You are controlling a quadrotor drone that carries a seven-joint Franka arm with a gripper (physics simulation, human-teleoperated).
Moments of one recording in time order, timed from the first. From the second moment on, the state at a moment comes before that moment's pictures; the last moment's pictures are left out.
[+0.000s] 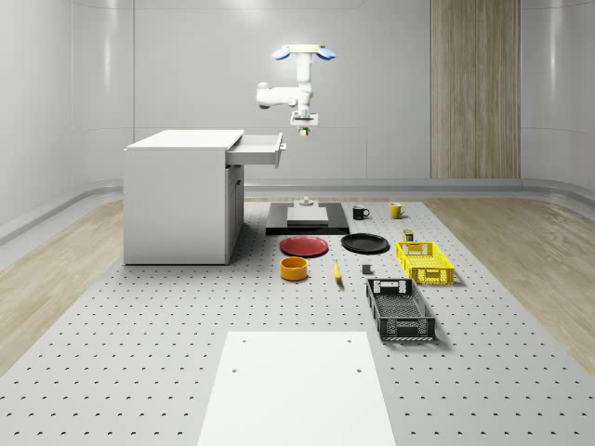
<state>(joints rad) -1.18 -1.56 1.41 -2.87 -1.73 1.60 1.70</state>
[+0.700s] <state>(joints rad) -1.18 -1.56 1.41 -2.87 -1.73 1.61 1.70</state>
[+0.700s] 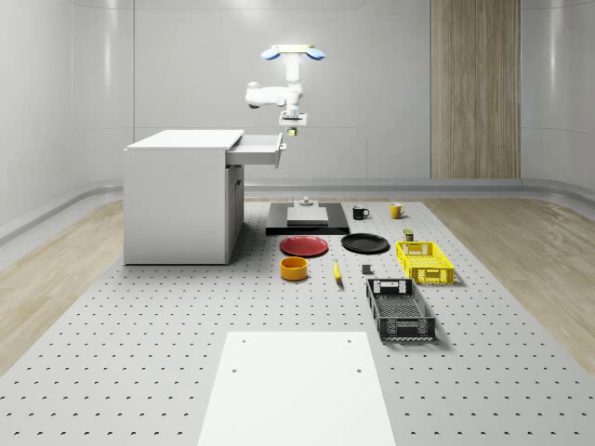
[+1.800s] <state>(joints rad) -1.18 -1.57 1.41 -2.87 -1.72 1.62 1.70</state>
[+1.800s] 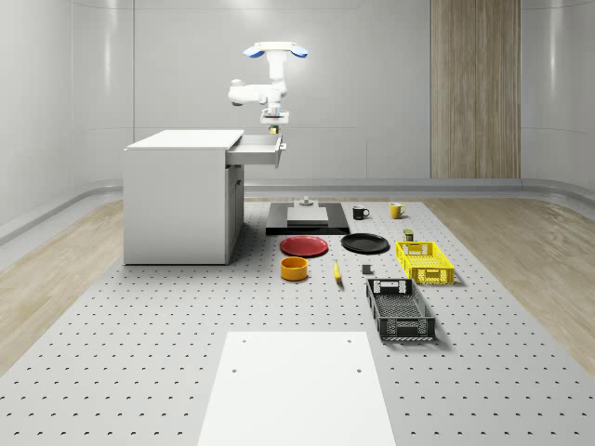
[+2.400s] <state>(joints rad) -1.18 -1.58 1.41 -2.87 -1.72 1.62 1.70</state>
